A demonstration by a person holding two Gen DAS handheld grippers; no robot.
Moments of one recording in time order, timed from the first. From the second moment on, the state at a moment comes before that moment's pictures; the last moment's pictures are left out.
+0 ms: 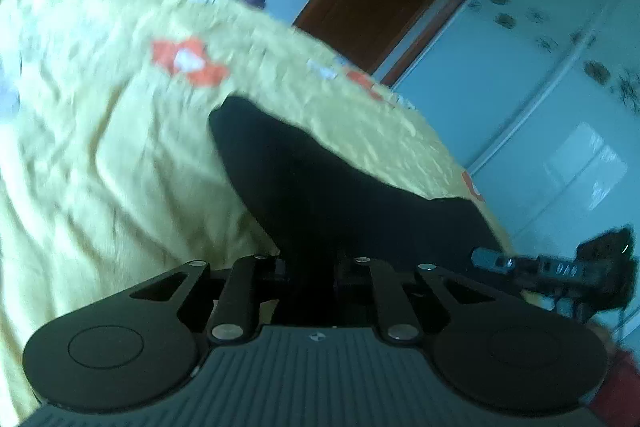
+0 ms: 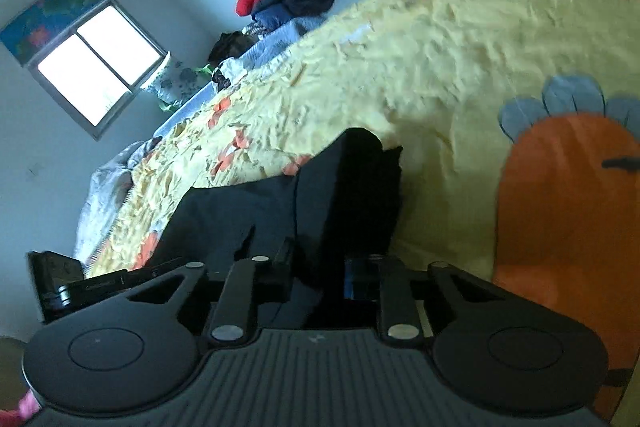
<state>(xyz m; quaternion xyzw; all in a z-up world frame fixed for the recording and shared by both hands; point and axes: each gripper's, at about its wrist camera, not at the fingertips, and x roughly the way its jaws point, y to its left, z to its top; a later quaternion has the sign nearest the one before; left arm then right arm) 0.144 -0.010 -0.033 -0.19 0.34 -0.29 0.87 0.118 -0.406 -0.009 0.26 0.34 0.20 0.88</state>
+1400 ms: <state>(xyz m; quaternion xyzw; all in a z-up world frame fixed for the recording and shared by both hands) 0.192 0.011 0.021 -0.01 0.27 -0.23 0.93 0.136 -0.253 0.024 -0.05 0.33 0.20 0.92</state>
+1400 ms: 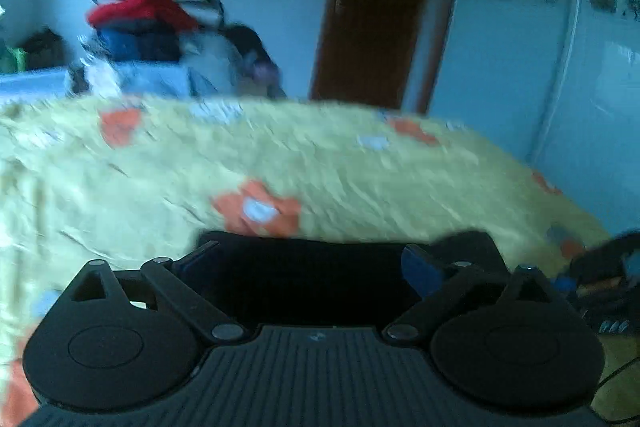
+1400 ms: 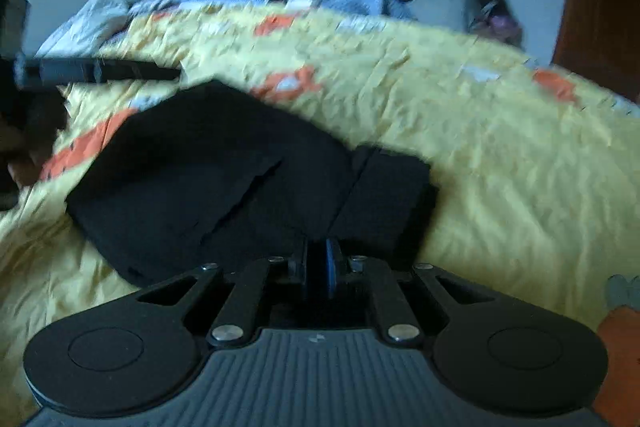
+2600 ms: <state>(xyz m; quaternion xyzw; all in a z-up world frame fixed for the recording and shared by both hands) 0.120 -0.107 -0.020 0.15 0.27 -0.22 0.93 0.097 -0.298 -0.011 0.09 0.32 0.23 0.91</state>
